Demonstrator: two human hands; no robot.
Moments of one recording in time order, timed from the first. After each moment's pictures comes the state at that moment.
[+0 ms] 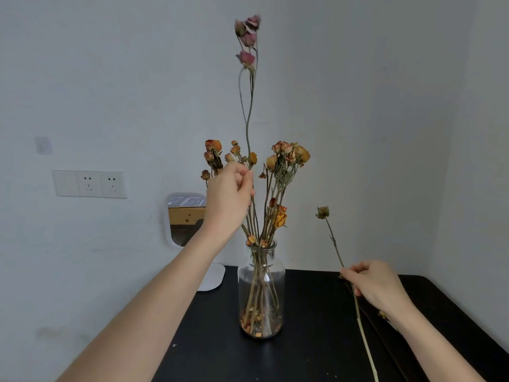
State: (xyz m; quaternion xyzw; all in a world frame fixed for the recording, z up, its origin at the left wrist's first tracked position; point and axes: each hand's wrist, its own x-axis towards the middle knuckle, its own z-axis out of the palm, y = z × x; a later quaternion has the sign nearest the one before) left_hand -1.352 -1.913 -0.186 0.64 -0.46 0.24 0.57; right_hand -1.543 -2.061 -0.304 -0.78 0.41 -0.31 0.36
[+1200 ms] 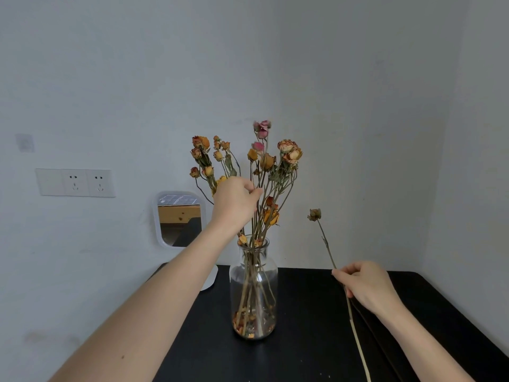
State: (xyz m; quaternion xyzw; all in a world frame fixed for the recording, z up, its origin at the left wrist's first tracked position) left_hand -1.351 -1.945 -0.193 0.73 -0.44 0.14 0.50; right_hand -1.539 -2.067 -0.312 -0.78 0.42 -0.31 0.35
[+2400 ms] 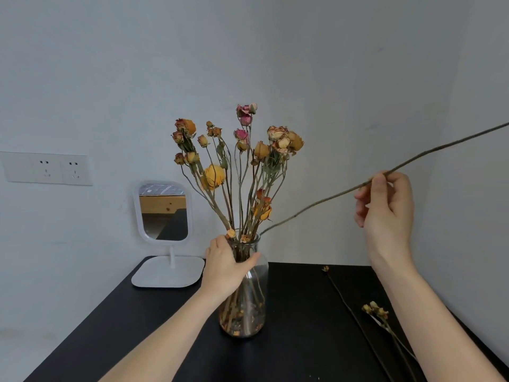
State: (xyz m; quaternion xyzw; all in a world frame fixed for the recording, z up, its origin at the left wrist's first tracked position) left_hand -1.317 -1.969 -0.337 0.79 -0.42 0.08 0.45; right_hand -1.529 -2.054 -0.224 -0.59 0.16 -0.68 0.41
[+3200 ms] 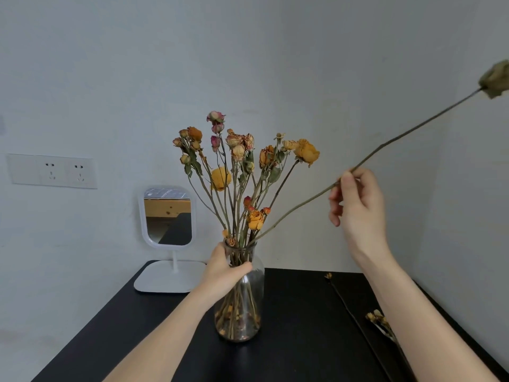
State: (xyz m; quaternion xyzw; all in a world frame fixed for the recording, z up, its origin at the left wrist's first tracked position) left_hand -1.299 -1.959 -0.336 0.71 -0.41 -0.14 0.55; right_hand -1.499 -2.038 -0.209 -0.64 0.12 -0.62 0.43
